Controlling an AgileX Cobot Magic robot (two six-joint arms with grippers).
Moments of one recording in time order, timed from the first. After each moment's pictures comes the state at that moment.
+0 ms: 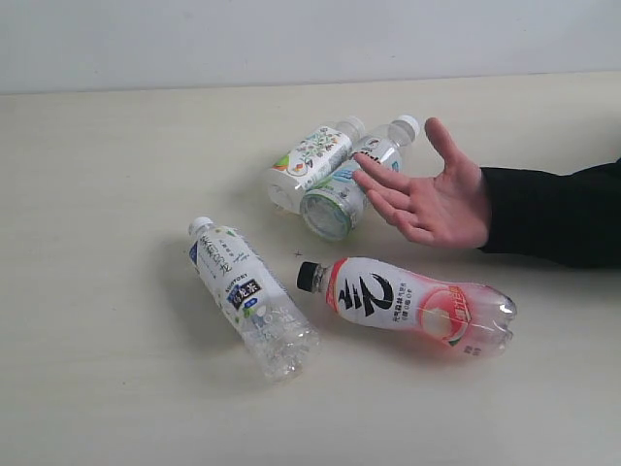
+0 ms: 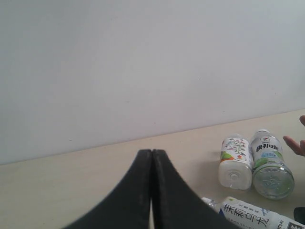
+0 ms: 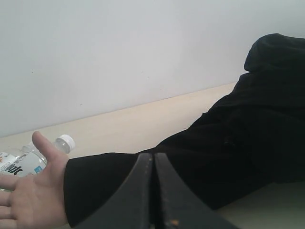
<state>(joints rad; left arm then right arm) -0.19 0.01 0.00 0.14 0.03 -0.08 -0.12 0.01 0.00 0.06 0.21 0.13</state>
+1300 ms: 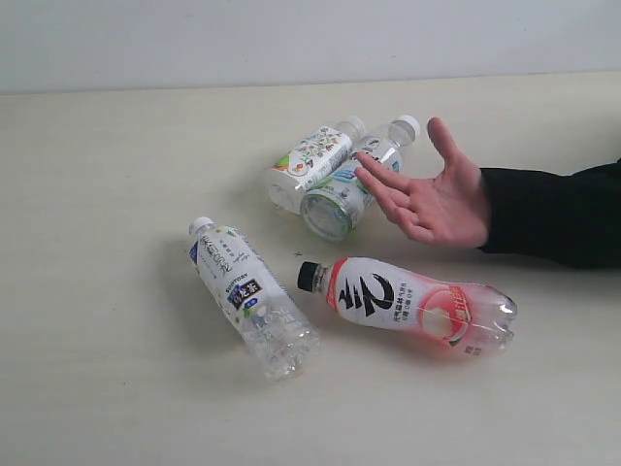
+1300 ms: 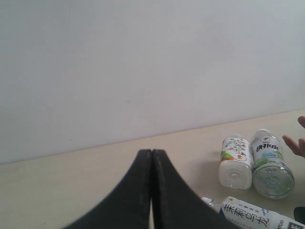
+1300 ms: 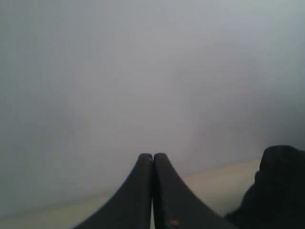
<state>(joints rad) -0.19 0.01 0.00 0.14 0.03 -0.08 -0.12 0.46 -0.45 0.35 0.06 -0.15</state>
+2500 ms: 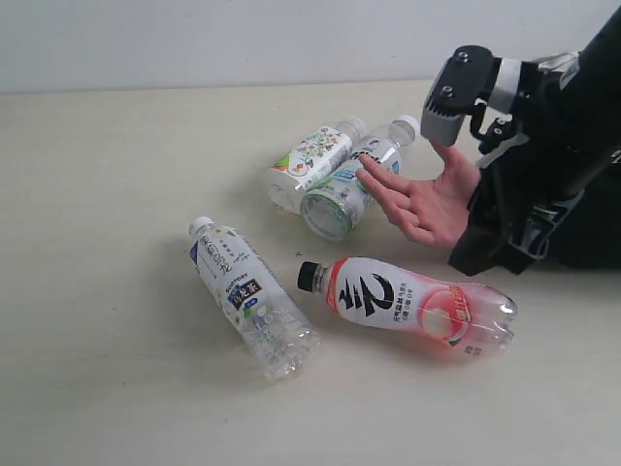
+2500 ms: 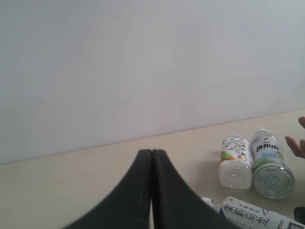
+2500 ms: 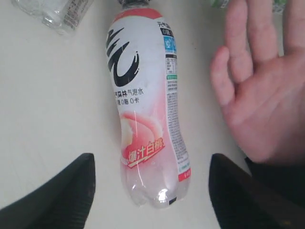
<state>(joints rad) -0.19 0.01 0.00 0.14 0.03 -0.08 0.37 1.49 -1.00 0.28 1.00 -0.86</state>
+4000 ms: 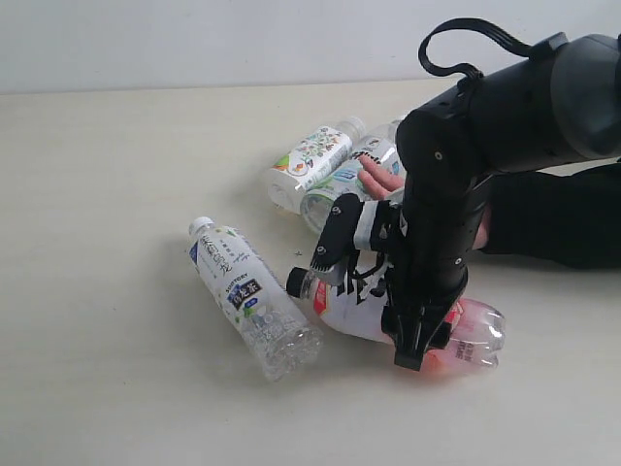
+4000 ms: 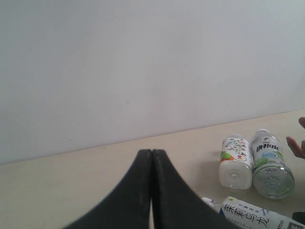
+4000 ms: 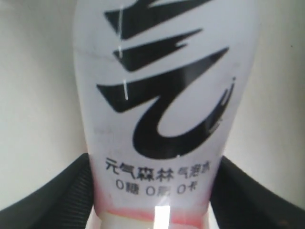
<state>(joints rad) -0.19 0.01 0.00 0.14 0.03 -0.08 0.66 1.85 -1.01 -0.04 0.84 -0.52</state>
